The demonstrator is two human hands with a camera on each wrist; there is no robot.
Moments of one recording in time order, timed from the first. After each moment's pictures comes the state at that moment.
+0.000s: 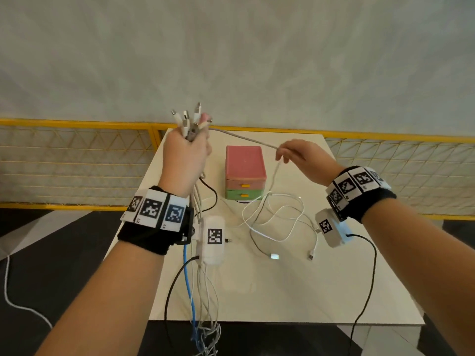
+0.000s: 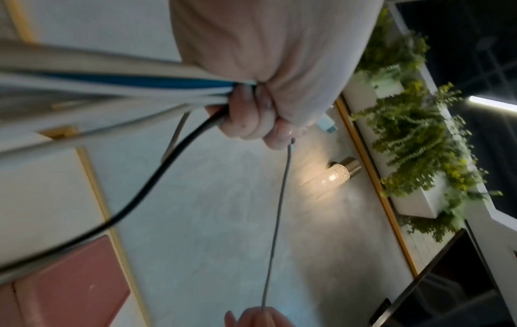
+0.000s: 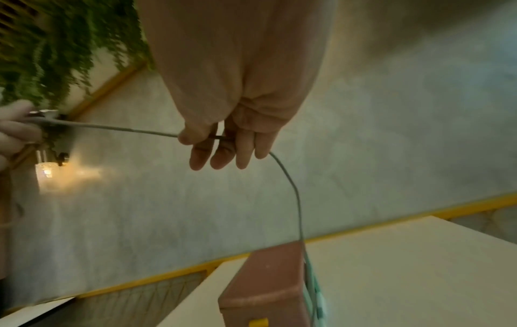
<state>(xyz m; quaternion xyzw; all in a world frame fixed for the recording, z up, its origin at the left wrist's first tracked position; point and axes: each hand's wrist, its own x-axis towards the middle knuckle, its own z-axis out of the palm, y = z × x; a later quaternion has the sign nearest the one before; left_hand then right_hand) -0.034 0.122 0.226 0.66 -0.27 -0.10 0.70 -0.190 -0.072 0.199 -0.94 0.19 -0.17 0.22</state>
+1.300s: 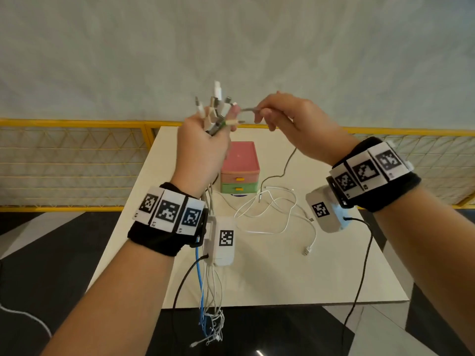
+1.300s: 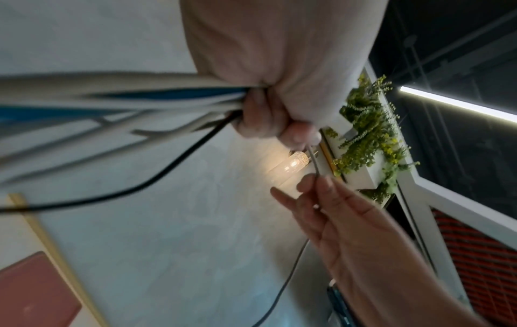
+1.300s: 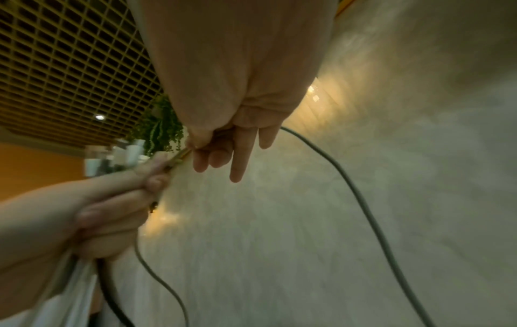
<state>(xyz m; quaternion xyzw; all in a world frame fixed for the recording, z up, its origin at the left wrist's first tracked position) -0.084 0.143 0.256 0.66 -0.38 -0.06 0.65 -0.198 -0.008 0.279 -0.94 0.06 -0.28 0.18</state>
